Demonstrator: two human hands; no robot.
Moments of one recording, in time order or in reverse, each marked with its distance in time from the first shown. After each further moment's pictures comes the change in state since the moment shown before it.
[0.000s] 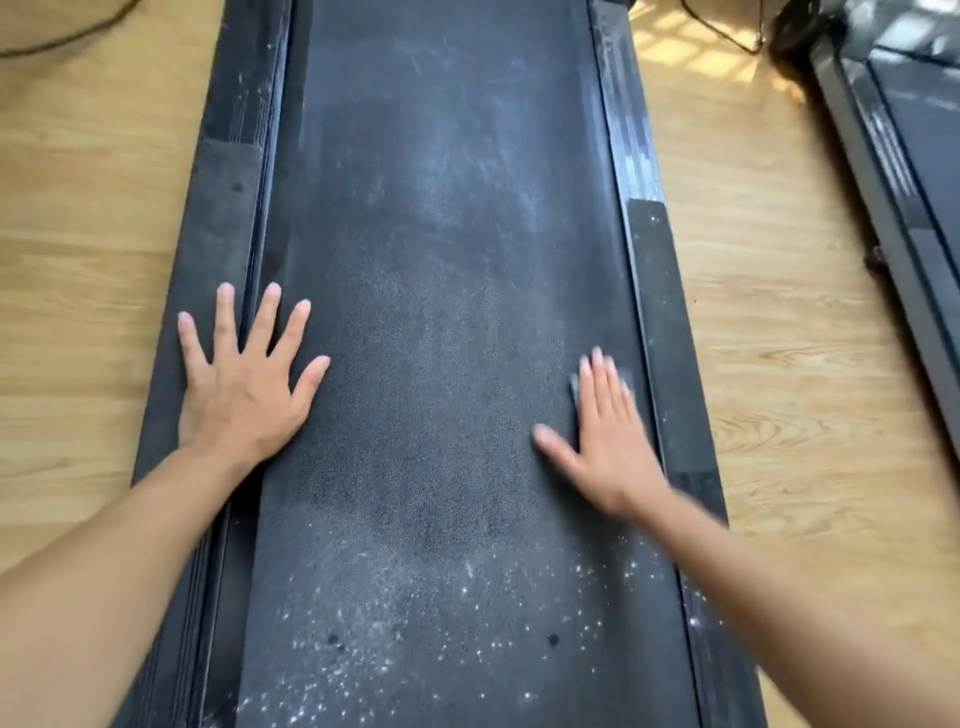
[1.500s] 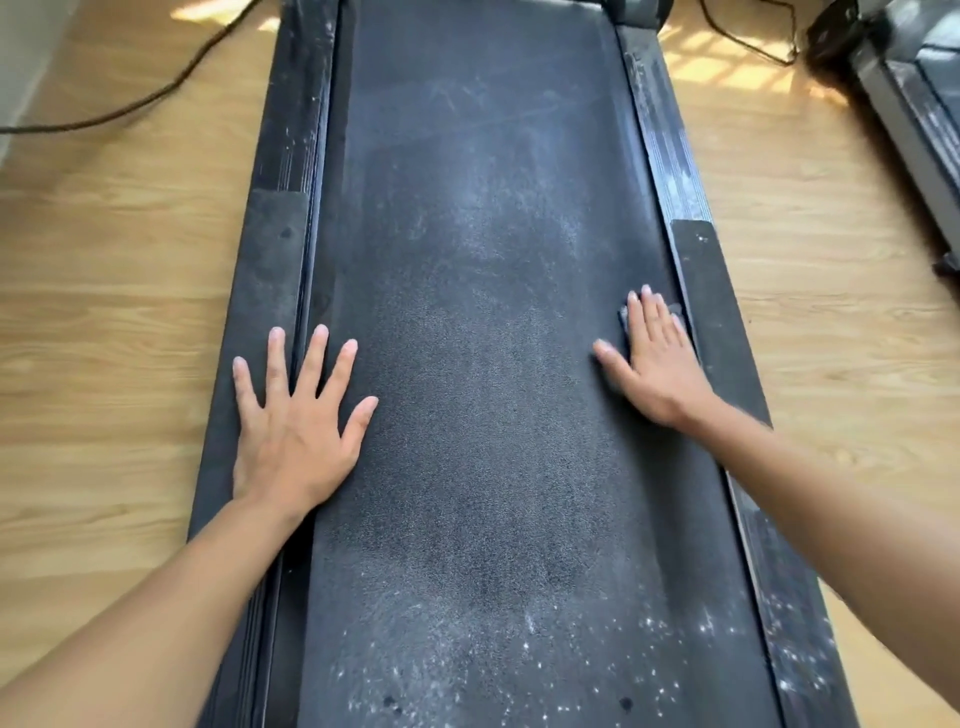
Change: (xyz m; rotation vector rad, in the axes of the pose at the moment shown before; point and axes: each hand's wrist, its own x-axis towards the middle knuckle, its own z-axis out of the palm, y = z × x) left_hand 0.004 -0.002 0.003 -0.015 0.050 0.005; right_hand 0.130 0.013 -0.034 0.044 0.053 0.070
